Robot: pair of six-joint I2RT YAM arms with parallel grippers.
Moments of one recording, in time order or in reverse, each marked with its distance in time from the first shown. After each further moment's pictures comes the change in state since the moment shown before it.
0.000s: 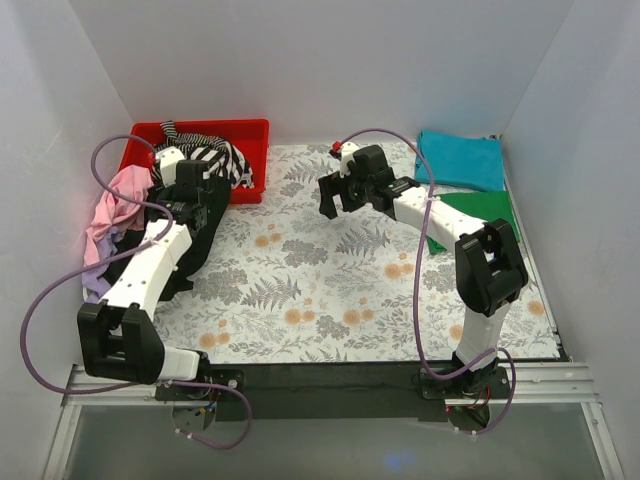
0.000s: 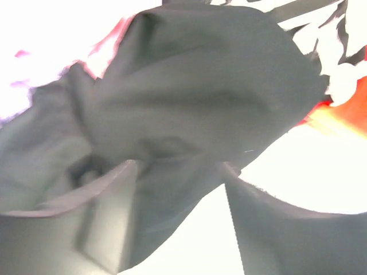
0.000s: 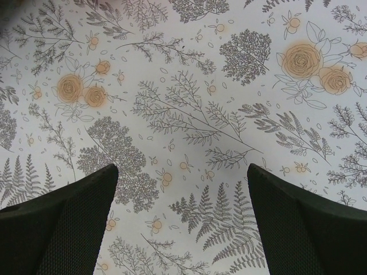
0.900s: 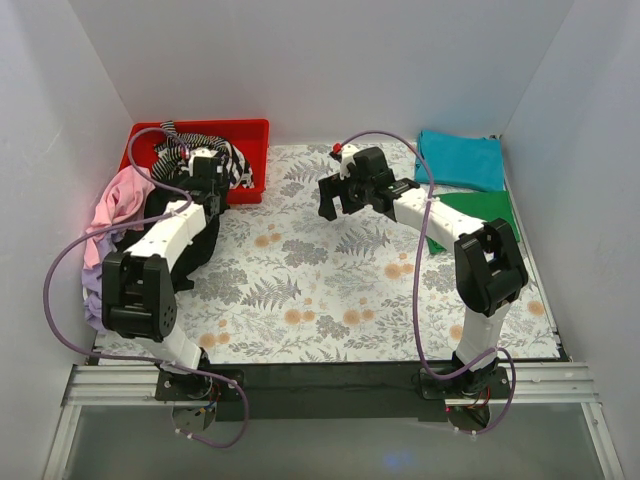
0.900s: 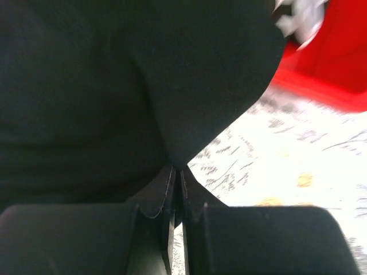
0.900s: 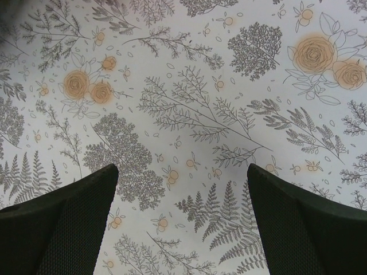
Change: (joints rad) left arm 0.002 0.280 0.043 0.146 0.288 0.118; right arm -0.003 0.000 -0.010 0.010 -0.030 0.021
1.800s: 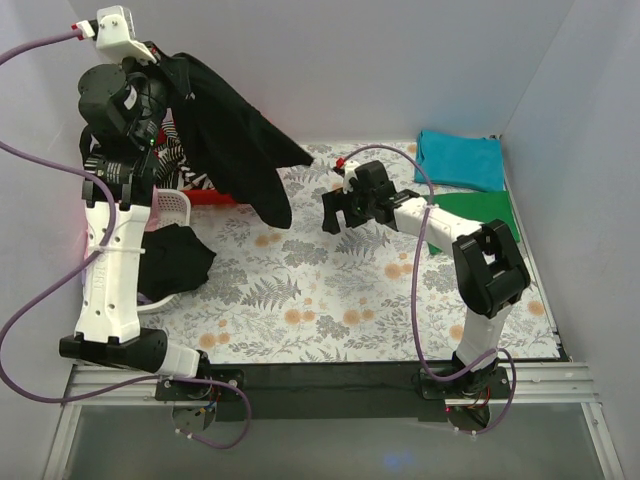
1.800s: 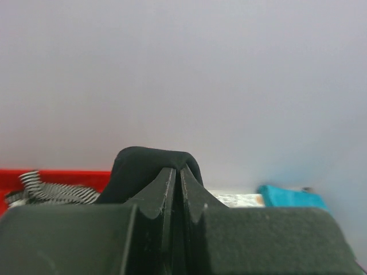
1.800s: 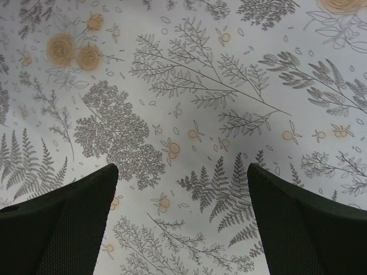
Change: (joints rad) left arm 0.005 -0.210 0.806 -0.040 0.338 0.079; right arm 0.000 -0.011 -0.119 0.027 -0.027 0.030
